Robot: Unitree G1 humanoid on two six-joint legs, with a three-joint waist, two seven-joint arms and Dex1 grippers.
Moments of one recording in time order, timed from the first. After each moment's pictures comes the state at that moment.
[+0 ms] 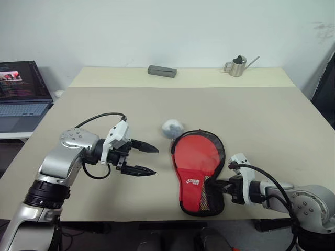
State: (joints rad) left arm -0.52 0.82 -0.09 0.01 -0.47 0.36 -1.52; right arm -0.16 -0.40 -0.17 -0.61 0.82 1.58 0.31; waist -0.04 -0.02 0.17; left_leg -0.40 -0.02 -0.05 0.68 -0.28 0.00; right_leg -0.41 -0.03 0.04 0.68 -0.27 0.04
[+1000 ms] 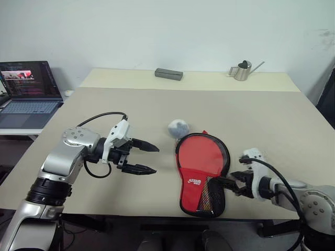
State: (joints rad) left arm -0.53 0.81 -0.12 0.04 -0.47 0.34 -1.53; right arm -0.18 -0.48 -0.31 -0.62 0.71 1.54 0.21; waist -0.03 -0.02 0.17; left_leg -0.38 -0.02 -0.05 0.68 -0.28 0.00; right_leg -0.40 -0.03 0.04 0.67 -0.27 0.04
